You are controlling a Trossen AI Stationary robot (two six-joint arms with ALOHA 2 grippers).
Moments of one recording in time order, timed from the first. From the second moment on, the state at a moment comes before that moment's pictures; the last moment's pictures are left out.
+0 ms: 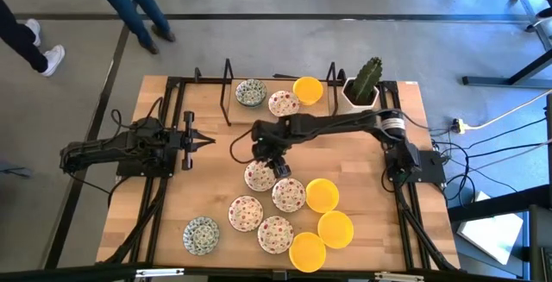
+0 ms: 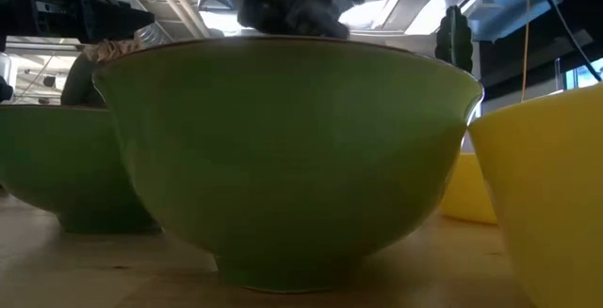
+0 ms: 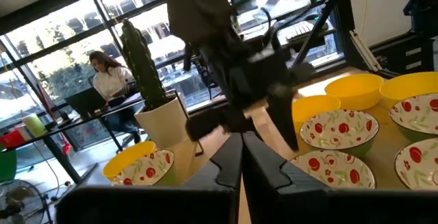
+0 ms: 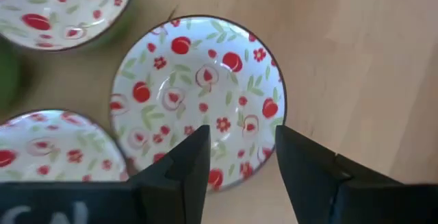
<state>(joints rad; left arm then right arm) 0.17 0.07 0.15 -0.05 0.14 0.35 -0.03 2.04 1.79 -0.76 -0.18 -0.40</state>
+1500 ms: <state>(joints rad) 0.17 0.07 0.15 -0.06 0.14 0.35 -0.06 2.21 1.79 -0.65 -0.19 -0.43</state>
